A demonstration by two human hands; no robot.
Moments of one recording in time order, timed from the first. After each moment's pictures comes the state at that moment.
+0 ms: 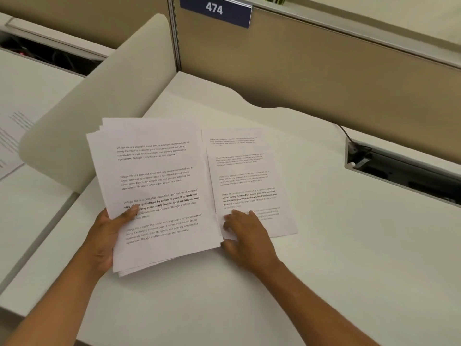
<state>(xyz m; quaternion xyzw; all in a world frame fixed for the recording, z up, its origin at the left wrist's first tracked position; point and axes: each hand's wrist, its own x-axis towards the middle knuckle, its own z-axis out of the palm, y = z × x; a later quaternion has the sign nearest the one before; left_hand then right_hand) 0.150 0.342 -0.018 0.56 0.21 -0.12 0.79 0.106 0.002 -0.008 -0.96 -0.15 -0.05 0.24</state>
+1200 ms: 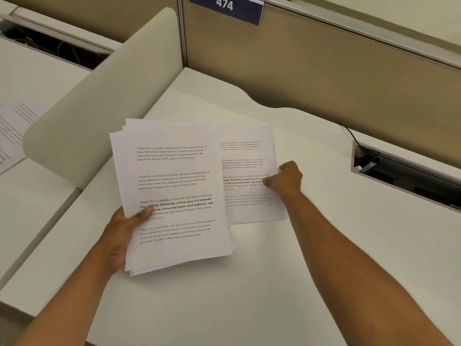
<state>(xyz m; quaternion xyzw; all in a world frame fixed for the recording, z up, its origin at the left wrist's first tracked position) 0.149 0.327 -0.030 0.54 0.20 -0.16 0.80 0.260 -0.067 0.010 -0.87 0.34 0.07 0.36</state>
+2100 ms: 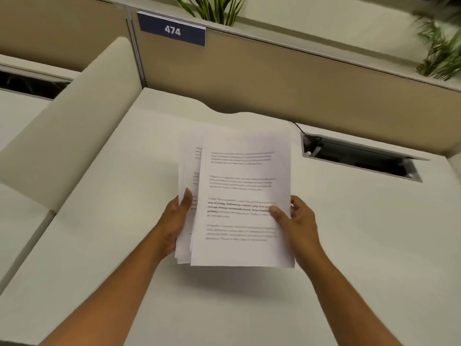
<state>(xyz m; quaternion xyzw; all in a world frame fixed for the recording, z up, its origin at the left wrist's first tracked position) 0.146 0.189 0.029 0.59 0.08 -0.30 0.74 0.036 -0.074 0.093 -0.75 0.28 -0.08 0.59</state>
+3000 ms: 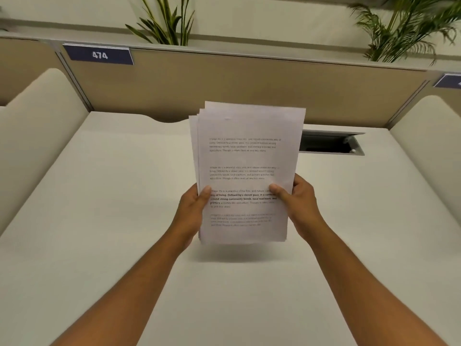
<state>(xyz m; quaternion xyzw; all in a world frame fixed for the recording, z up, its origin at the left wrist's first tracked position) 0.068 0.001 0.085 0.67 -0.06 -0.23 0.70 -0.027 -0.239 0.117 -0.69 0.24 -0.14 0.67</state>
